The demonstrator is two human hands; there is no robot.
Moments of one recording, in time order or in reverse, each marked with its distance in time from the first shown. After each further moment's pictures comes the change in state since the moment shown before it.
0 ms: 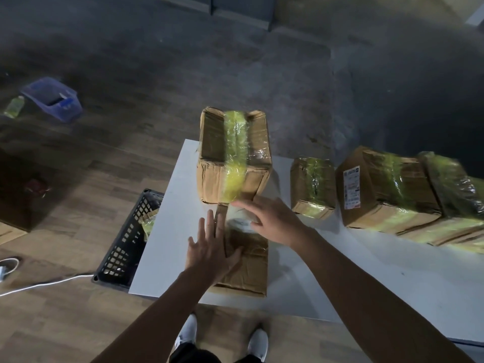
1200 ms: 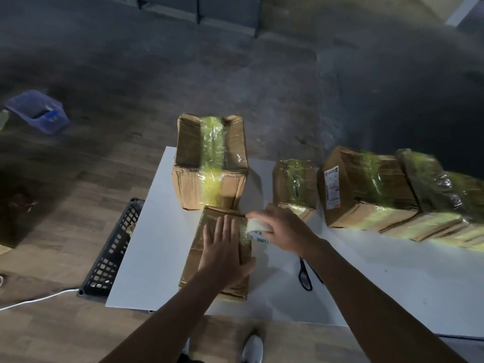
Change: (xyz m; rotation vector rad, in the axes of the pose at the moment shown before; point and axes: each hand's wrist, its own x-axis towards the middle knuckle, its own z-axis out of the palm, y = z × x) left_hand 0.013 0.074 -0.005 0.054 0.005 0.182; right_hand -0.053 0.052 -0.009 0.065 -0.048 0.164
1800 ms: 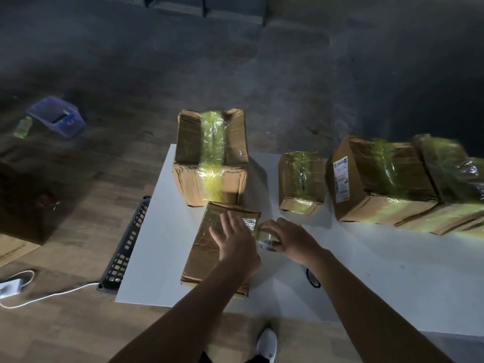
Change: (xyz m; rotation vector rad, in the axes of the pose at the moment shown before) left_hand 0.016 0.042 -0.014 0.039 -0.209 -0.195; right_hand -0.021 0.037 0.053 0.068 -0.129 0.155
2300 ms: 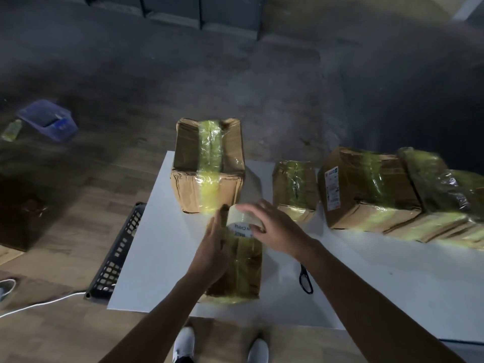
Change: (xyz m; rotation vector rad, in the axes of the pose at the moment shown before) left_hand -0.023 -0.051 -0.015 -0.940 0.311 0.238; right_hand 0.006 -0.053 -0.055 0.069 0.237 -0.290
